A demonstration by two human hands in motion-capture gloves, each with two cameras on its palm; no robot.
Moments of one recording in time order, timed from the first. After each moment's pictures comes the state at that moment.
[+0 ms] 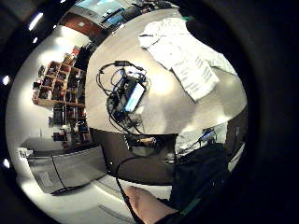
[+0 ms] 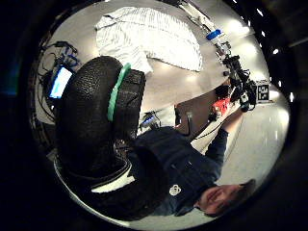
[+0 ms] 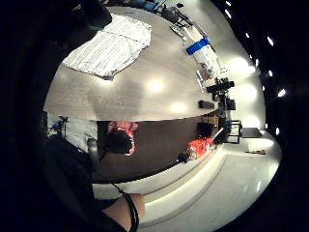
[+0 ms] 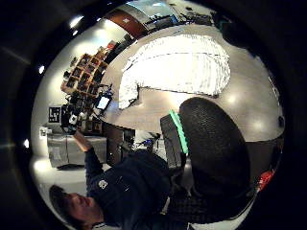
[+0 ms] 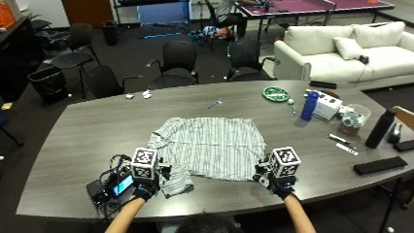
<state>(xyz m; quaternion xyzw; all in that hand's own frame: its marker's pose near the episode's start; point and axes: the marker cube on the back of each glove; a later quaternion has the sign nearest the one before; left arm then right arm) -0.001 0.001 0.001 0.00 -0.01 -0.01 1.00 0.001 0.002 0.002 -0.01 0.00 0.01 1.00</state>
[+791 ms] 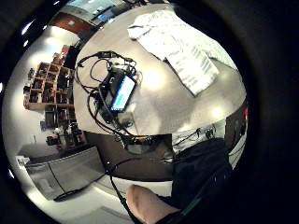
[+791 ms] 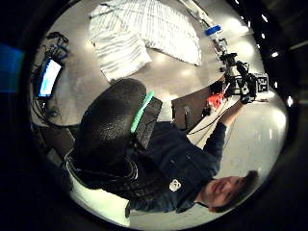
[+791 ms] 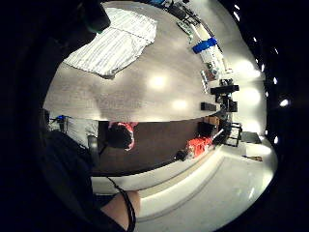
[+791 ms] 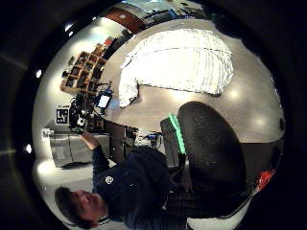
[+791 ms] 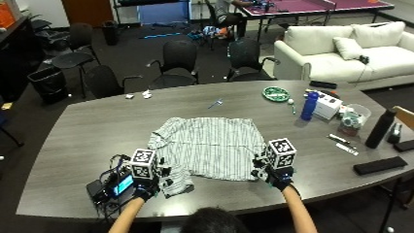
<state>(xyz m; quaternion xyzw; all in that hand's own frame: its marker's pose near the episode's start) -0.001 -0.012 0.031 -0.05 0.05 0.03 1.00 -0.006 -0.021 -0.023 -0.04 0.01 -0.02 1.00</state>
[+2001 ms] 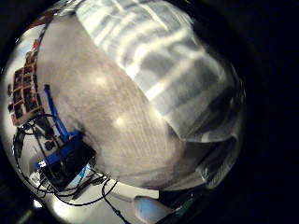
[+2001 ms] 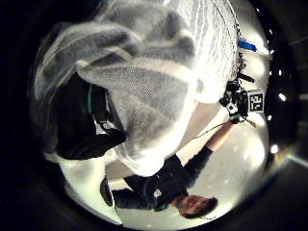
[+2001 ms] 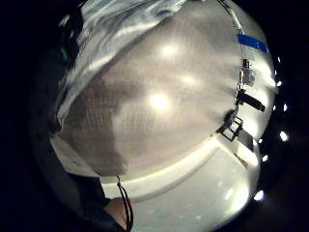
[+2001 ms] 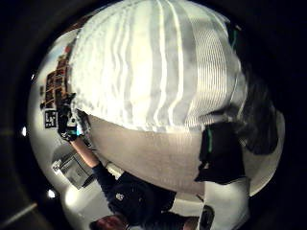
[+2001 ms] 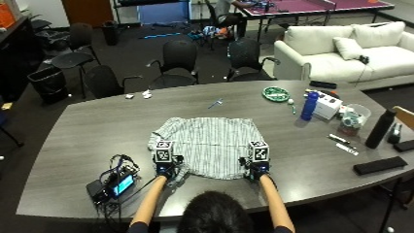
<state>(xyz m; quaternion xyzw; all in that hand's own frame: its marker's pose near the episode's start) 0.039 -0.171 0.169 -0.23 0.06 -0.06 0.97 -0.002 -0.155 0.138 -0.21 0.00 0.04 0.98</state>
